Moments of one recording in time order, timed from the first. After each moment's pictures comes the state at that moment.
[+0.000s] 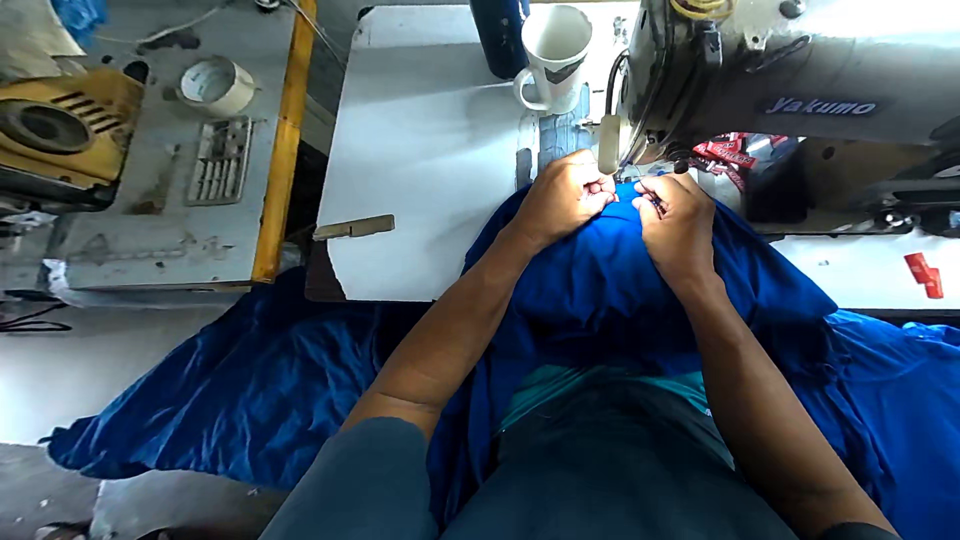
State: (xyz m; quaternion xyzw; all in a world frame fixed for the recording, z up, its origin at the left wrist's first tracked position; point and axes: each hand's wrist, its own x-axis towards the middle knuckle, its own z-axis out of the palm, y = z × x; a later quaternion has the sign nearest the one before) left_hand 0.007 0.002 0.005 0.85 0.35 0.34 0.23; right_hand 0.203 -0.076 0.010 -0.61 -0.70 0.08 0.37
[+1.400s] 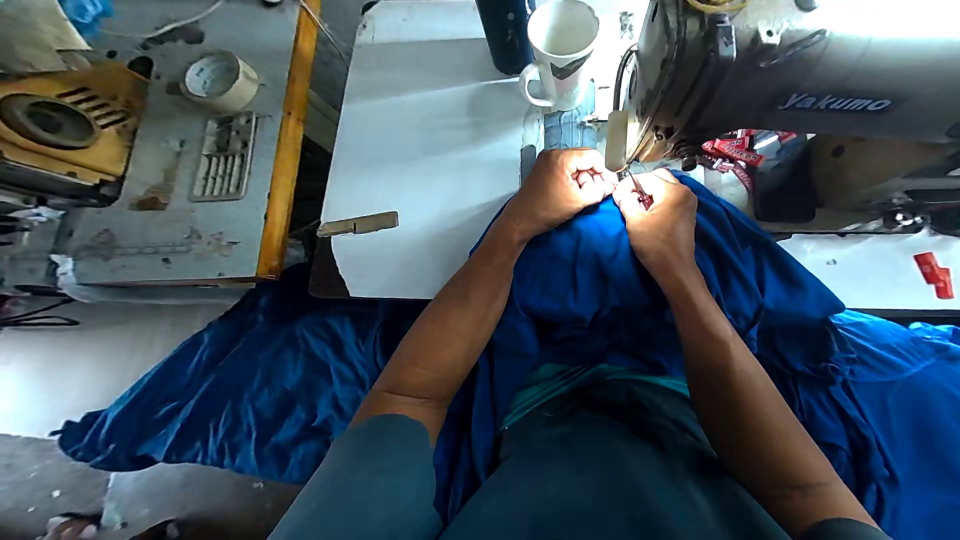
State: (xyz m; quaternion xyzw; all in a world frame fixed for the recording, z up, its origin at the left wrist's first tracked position) left_hand -0.005 0.006 0.014 0.80 0.32 0.37 0.35; right_hand 0.171 -0.065 0.020 -0.66 -0.62 0.18 0.39
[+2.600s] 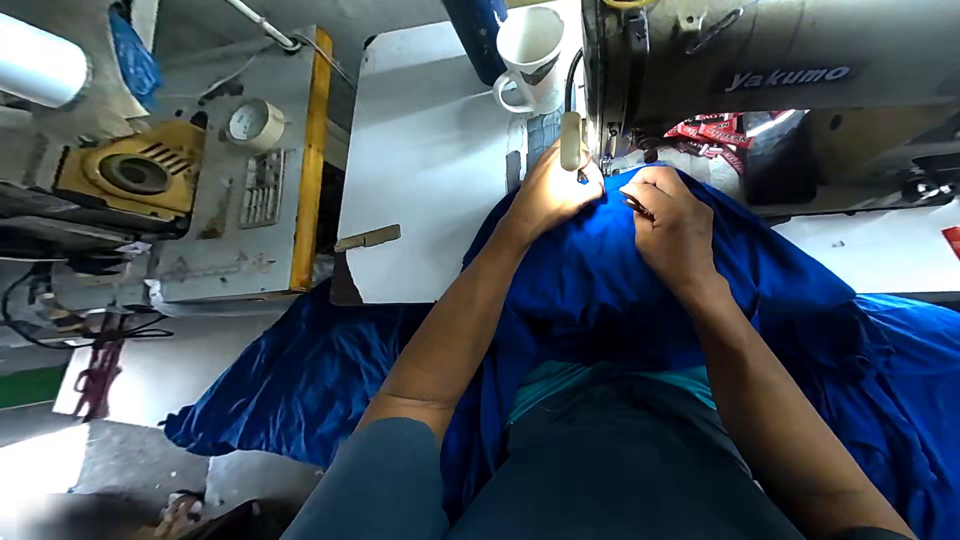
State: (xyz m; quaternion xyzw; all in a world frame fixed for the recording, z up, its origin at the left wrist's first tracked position) left_hand 0.022 0.014 0.012 0.82 0.45 0.23 0.27; right_hand 0.219 -0.091 0.009 -0.57 -0.73 0.08 0.37
